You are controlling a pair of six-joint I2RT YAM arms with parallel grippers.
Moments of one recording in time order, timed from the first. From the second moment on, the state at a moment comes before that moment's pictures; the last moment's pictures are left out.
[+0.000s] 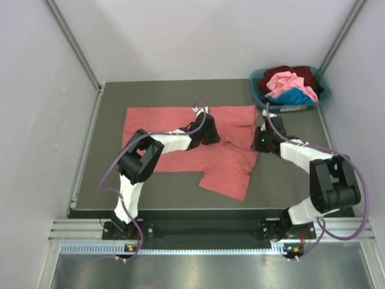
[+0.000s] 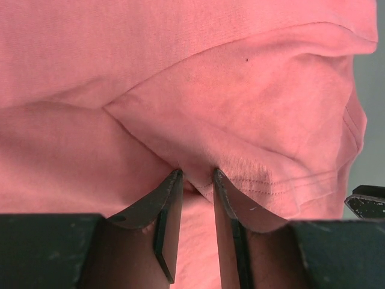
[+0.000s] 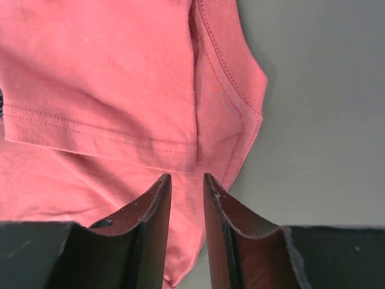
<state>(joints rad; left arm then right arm) -0.69 2.08 1.33 0.05 -0.04 -0.78 0.21 1.51 0.78 -0.14 -0.05 0.32</state>
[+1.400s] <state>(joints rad) -0.68 2.11 1.62 -0.35 0.04 -0.71 0.21 1.47 0.78 -0.15 -0.05 0.32</state>
